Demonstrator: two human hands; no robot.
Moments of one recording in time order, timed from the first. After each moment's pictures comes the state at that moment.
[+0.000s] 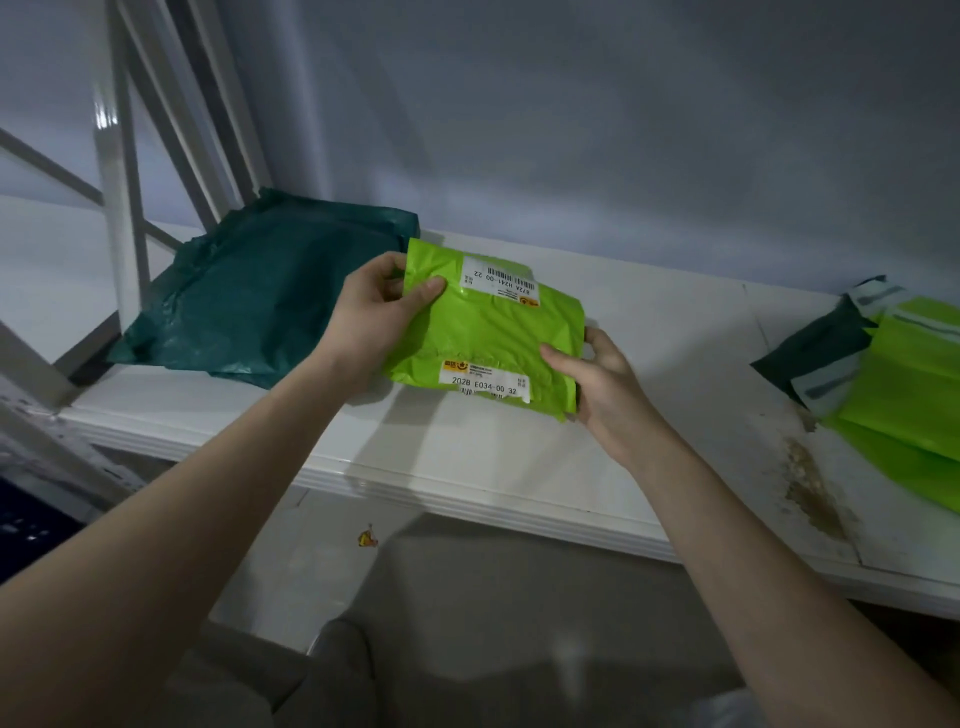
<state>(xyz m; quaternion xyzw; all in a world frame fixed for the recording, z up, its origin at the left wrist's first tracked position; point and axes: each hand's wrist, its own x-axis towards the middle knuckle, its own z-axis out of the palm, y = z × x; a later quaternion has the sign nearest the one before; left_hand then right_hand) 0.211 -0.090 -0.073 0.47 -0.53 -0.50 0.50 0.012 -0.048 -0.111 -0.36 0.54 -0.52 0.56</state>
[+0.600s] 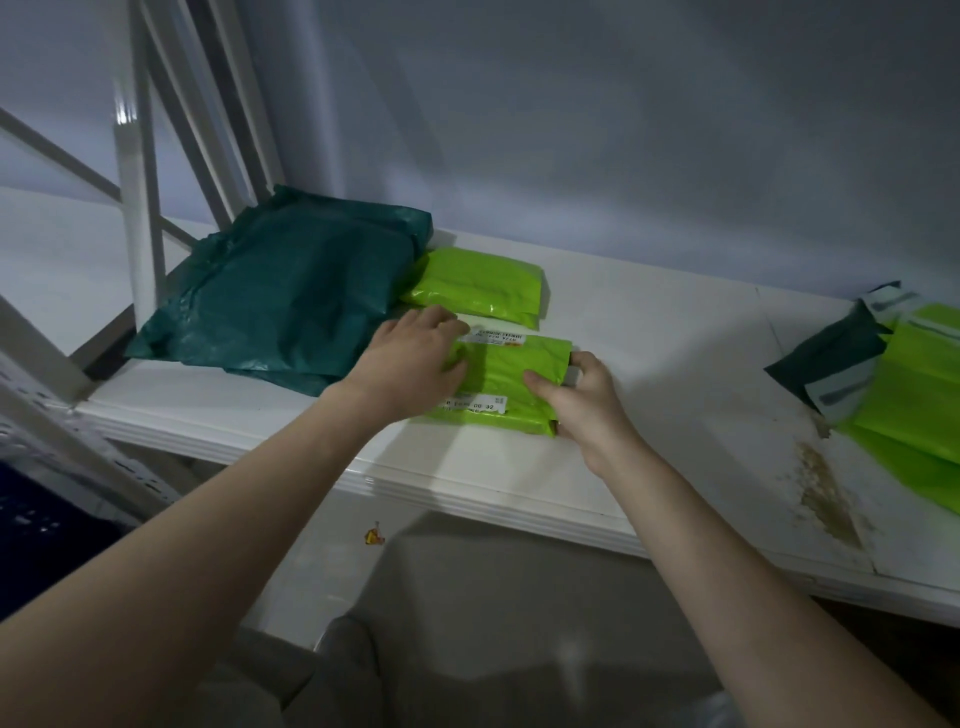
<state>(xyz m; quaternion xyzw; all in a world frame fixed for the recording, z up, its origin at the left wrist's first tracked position) 0.213 -0.085 -0.099 0.54 -0.84 -0.07 0.09 0.037 -0.055 -0.137 -0.37 0.65 -0.47 0.47</state>
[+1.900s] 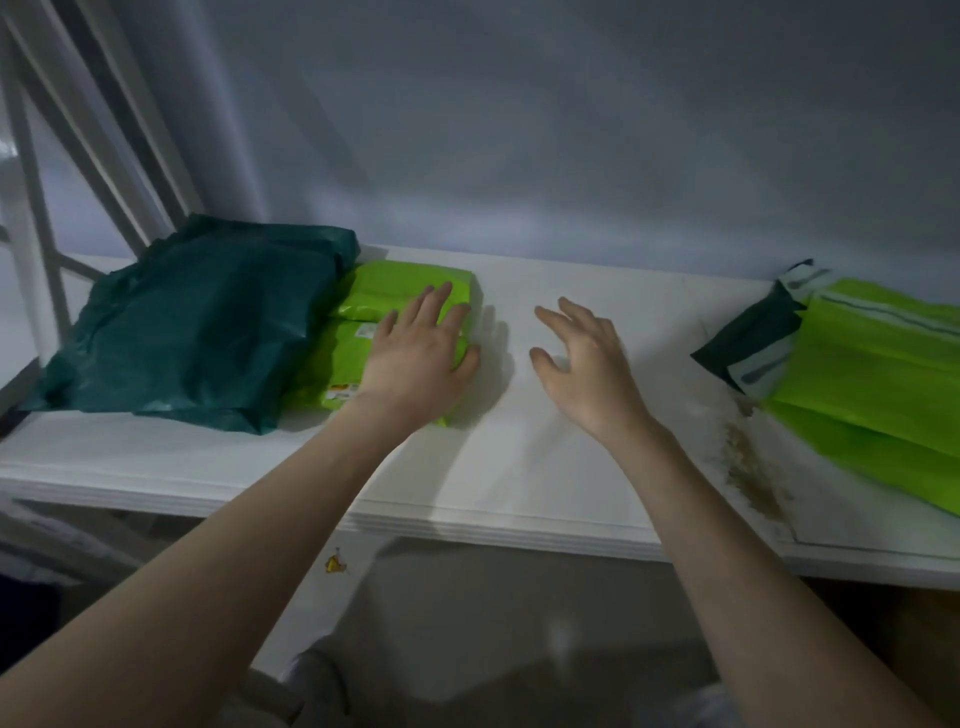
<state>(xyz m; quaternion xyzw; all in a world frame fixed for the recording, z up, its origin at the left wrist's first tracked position) 0.138 -0.083 -0.090 0.54 -0.83 -0.02 0.13 -0.031 -0.045 -0.095 -0.65 0.71 -0.26 0.08</state>
